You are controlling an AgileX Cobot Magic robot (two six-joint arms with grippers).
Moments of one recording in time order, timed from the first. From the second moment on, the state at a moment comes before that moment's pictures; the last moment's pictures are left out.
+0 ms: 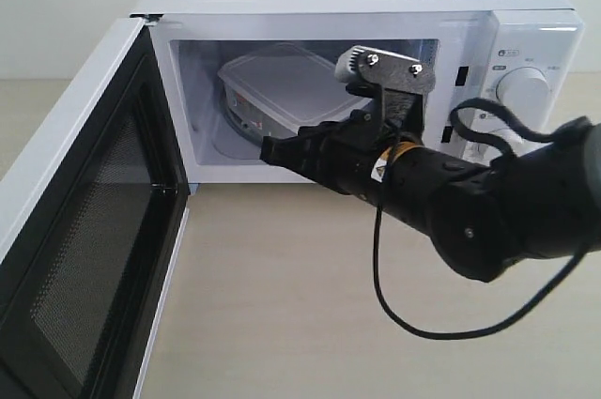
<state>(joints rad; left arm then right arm) -0.08 0.00 0.00 -0.03 0.31 0.05 0.71 1.78 -0.76 0.21 -0.61 0.31</state>
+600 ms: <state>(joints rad) -0.08 0.00 0.00 -0.03 0.31 0.05 0.71 1.99 -0.98 0.52 -0.57 -0.03</state>
